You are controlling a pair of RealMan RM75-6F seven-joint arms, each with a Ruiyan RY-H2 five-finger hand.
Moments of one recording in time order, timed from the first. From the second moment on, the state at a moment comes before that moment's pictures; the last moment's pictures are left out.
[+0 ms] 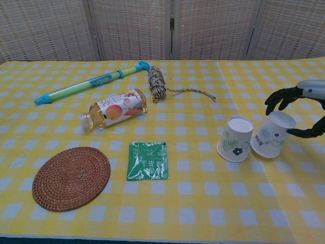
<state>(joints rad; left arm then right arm) -0.10 -1.19 -0.05 -1.59 1.45 1.48 0.23 0.55 -1.22 0.05 -1.60 -1.29 0.88 -0.01</state>
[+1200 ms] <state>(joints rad) -0.11 -1.19 -0.05 -1.58 1.47 1.47 0.17 0.47 -1.15 0.05 -1.68 -1.35 1.07 -0.03</state>
